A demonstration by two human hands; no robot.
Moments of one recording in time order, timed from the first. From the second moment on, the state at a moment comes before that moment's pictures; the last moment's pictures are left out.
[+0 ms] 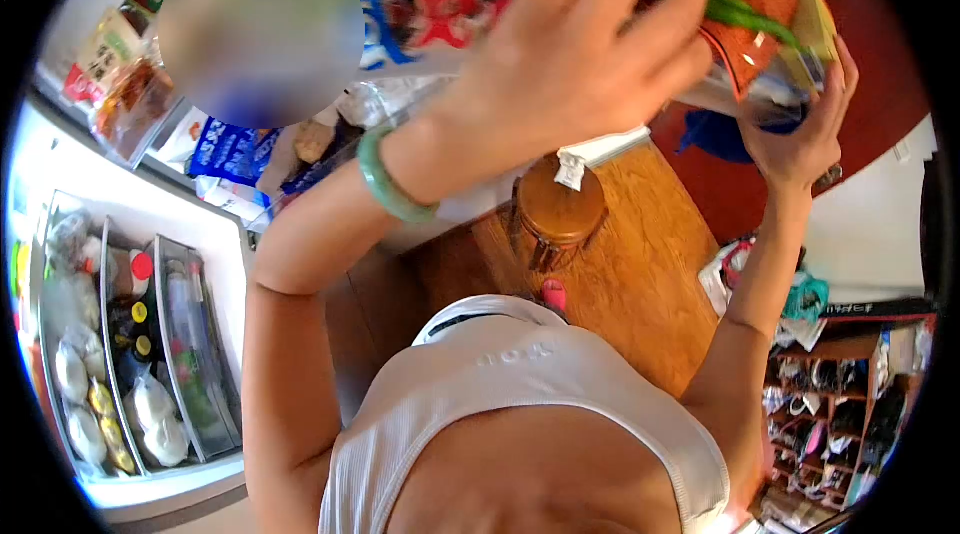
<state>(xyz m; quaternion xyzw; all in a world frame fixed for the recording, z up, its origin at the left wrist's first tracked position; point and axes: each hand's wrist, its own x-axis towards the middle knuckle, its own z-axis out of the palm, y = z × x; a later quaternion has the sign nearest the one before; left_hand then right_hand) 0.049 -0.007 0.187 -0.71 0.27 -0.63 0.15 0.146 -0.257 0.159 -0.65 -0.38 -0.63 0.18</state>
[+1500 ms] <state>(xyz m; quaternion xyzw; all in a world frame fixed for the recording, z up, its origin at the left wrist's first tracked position) 0.187 0.051 -0.480 -0.92 0.32 -0.24 -0.08 0.219 -0.236 -0.469 -0.91 -0.37 -0.15 0.12</state>
